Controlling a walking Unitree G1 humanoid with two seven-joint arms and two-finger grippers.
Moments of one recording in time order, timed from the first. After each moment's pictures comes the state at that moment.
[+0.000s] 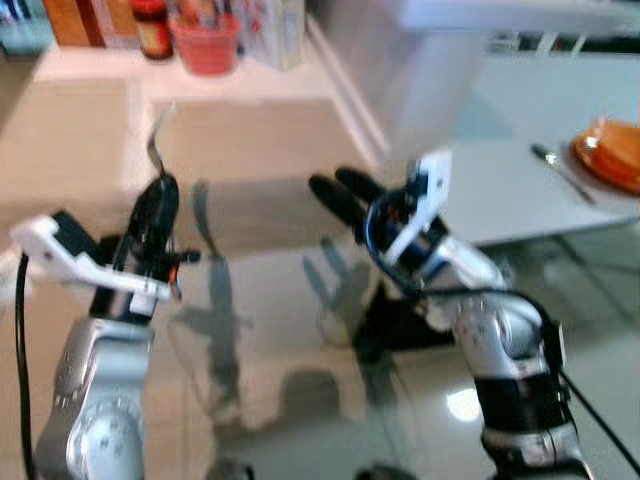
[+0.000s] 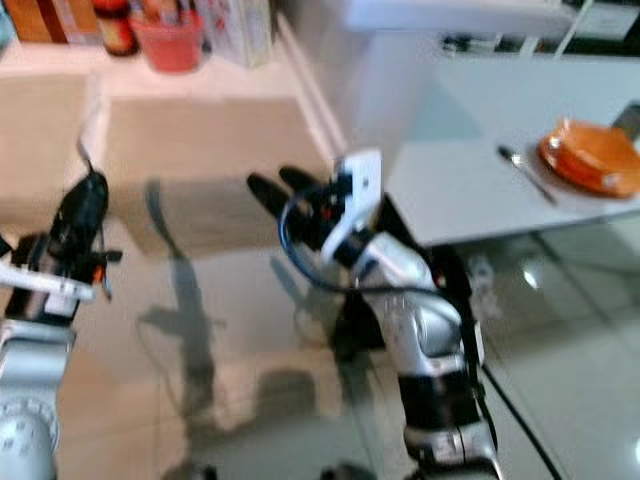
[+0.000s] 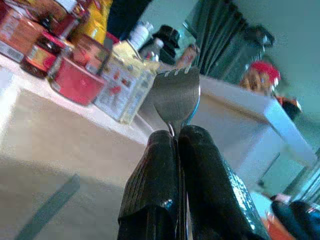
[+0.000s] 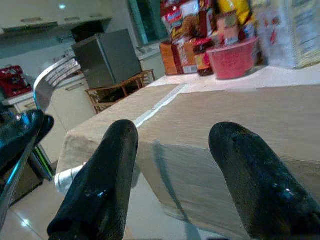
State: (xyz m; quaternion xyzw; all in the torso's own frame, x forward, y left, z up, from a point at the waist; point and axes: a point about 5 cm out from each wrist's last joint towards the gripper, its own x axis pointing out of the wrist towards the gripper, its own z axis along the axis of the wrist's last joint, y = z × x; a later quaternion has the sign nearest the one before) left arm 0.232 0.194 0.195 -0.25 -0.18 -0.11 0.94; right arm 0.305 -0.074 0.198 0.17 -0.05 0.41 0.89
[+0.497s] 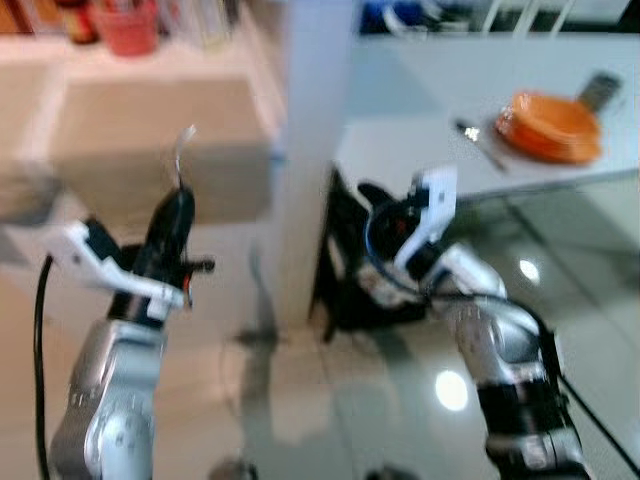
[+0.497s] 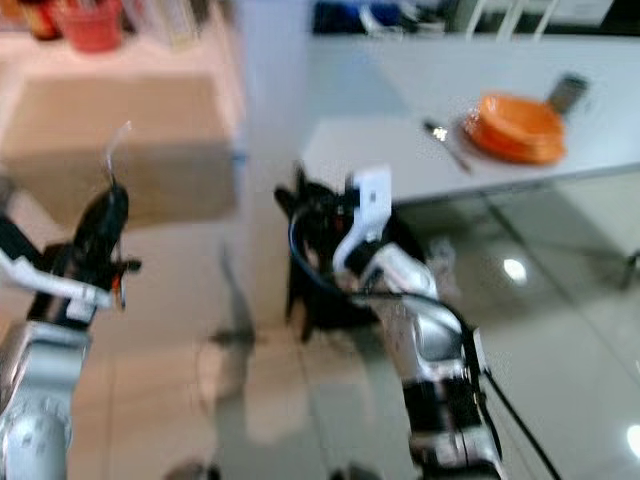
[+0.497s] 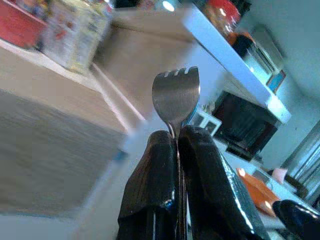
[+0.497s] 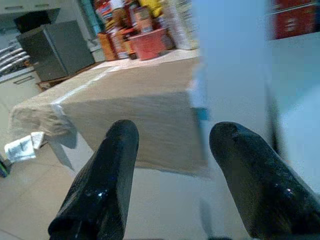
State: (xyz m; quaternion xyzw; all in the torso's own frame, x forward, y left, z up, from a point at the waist) left arm 0.239 0.185 0.178 -0.24 -0.14 -0.11 0.95; right arm 0.313 -0.093 0.166 0.14 -0.01 0.33 0.93
